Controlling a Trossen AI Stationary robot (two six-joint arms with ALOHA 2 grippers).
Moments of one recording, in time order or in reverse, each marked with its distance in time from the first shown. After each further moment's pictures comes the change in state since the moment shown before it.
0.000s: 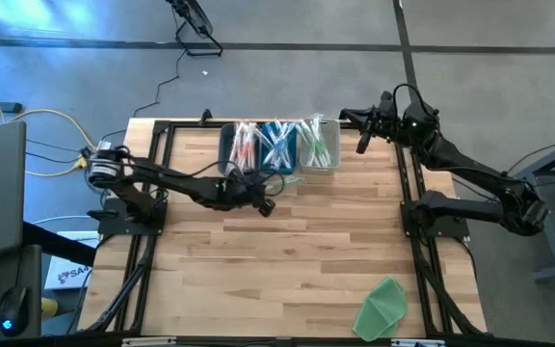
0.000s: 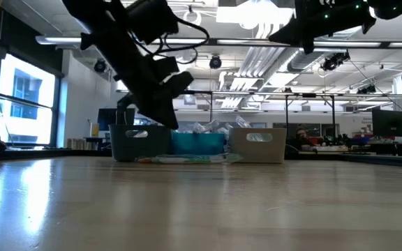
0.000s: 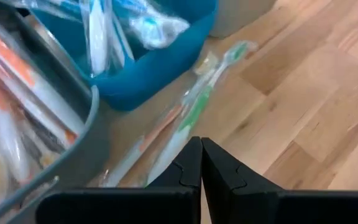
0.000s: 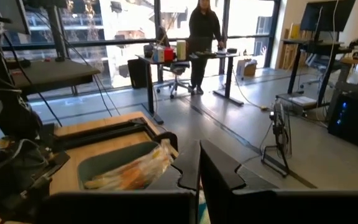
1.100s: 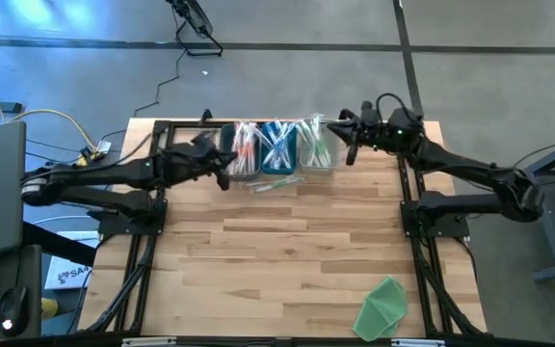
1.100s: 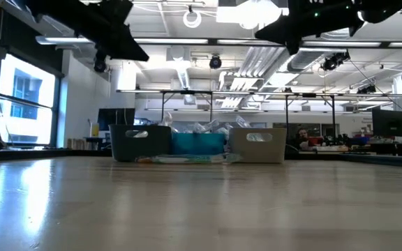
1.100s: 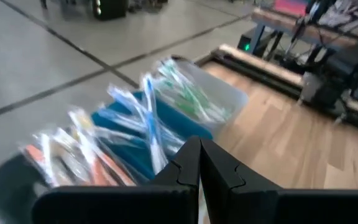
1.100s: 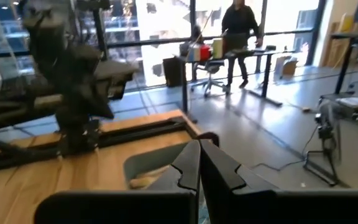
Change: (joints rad) left arm 0.217 -0.731 -0.265 0.099 0.205 0.350; right arm 0.159 0.102 0.000 0.093 0.000 0.041
